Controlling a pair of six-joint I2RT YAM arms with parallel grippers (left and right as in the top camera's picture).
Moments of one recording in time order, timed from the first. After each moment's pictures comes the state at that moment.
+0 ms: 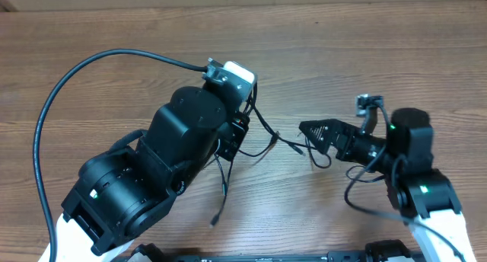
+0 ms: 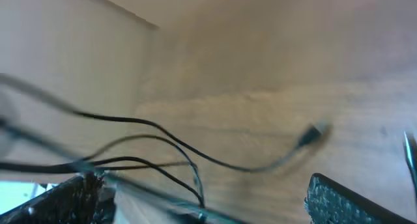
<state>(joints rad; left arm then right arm) -0.79 1.21 1.69 -1.06 -0.27 -0.11 0.12 0.89 0.73 -0.40 -0.71 0.61</state>
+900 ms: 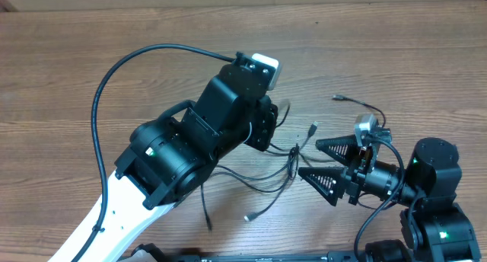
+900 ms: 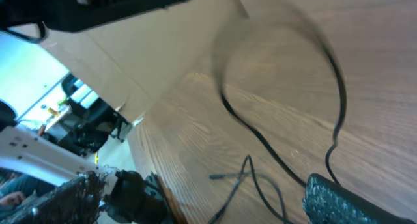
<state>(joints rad) -0.79 1.36 1.70 -1.05 -0.09 -0.34 0.12 0.66 0.73 -0.49 -0.99 0.26</state>
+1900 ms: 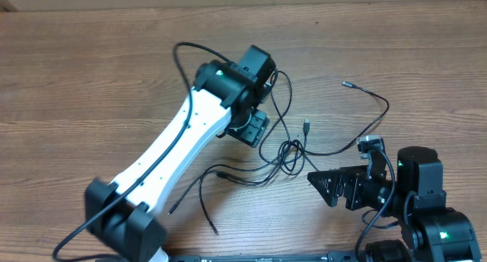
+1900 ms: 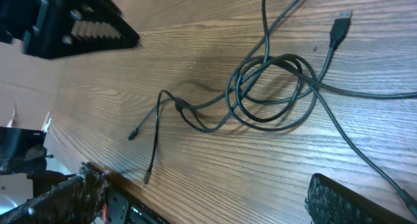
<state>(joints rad) -0.61 1.79 1.70 -1.36 0.03 -0.09 0.12 0.66 0.73 -0.95 -0.61 0.25</state>
